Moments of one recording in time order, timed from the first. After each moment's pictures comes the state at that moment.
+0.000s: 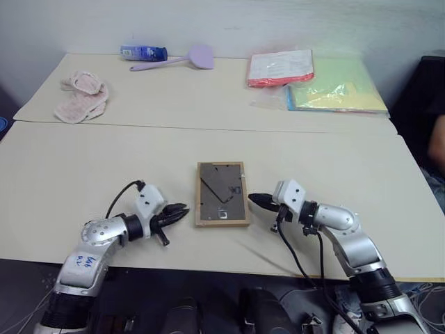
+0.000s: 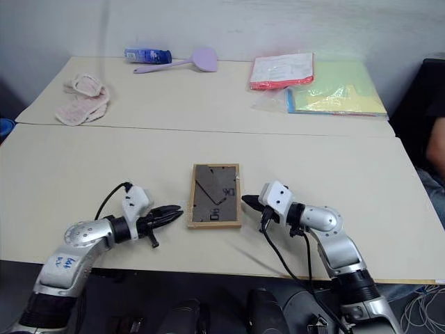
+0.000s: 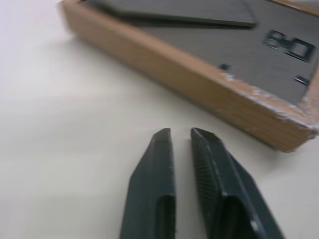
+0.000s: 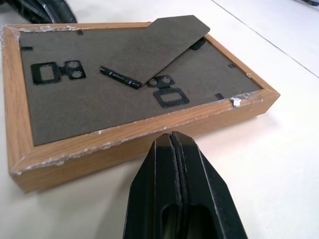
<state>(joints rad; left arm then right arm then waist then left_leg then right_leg) -0.11 0.57 0.08 -0.23 -0.36 0.54 -0.72 -0.30 -0.50 0.15 0.00 0.13 0.03 0.89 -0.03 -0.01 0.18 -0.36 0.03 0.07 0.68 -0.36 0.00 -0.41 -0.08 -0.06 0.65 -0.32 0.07</state>
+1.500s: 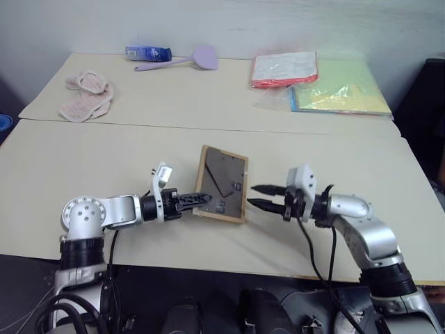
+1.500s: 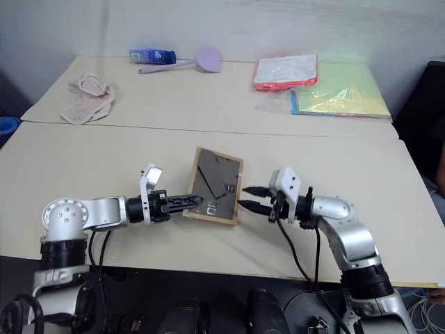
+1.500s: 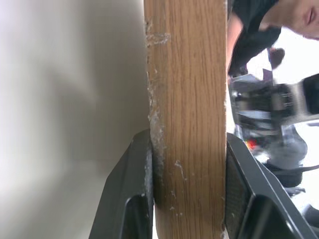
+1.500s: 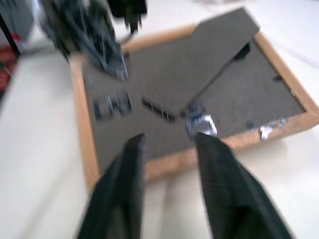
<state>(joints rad) -0.47 0.48 0.25 0.01 -1.18 1.40 -0.26 -0.38 -0.53 0.06 -0.13 0.45 0.37 1.02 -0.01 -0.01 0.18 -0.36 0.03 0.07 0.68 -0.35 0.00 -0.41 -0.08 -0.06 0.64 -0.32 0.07</state>
